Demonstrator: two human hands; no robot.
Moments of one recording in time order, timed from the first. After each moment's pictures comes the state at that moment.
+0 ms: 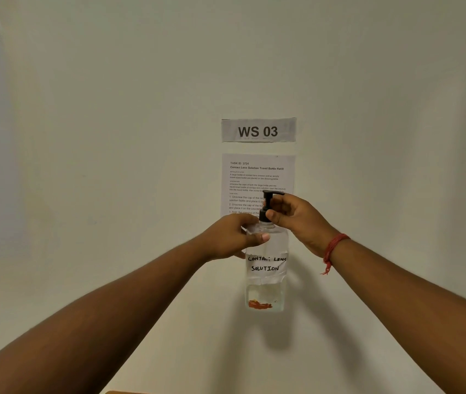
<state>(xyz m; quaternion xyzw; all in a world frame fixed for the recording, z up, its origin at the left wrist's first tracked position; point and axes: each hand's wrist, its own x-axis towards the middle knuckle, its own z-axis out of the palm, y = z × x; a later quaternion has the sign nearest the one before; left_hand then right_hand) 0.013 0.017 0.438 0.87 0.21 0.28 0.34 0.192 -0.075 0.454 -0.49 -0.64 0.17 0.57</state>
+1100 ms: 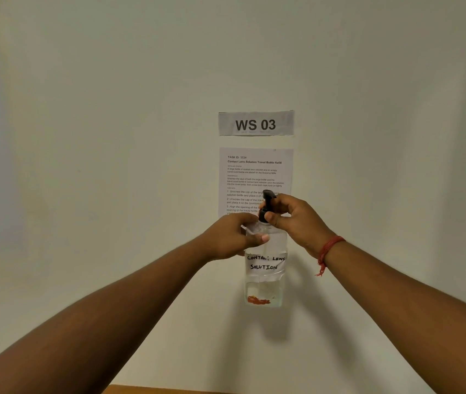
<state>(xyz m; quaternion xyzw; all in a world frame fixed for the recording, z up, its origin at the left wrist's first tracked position) 0.020 0.019 0.427 0.88 0.21 0.29 0.32 0.189 -0.075 0.442 -0.53 -0.64 0.08 0.55</state>
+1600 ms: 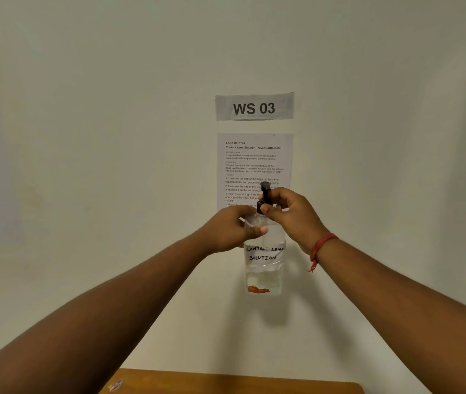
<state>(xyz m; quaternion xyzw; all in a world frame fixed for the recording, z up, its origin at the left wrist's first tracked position) 0.024 0.021 0.414 0.87 0.22 0.30 0.32 0.184 -0.068 0.422 -0.54 -0.61 0.07 0.58</state>
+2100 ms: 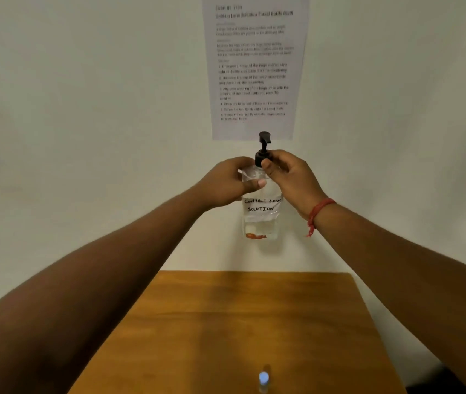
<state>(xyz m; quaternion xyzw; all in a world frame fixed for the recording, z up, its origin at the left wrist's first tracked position) 0.025 0.025 0.317 0.85 0.28 0.25 0.36 0.178 -0.063 0.300 -0.57 -0.55 0.17 0.59</state>
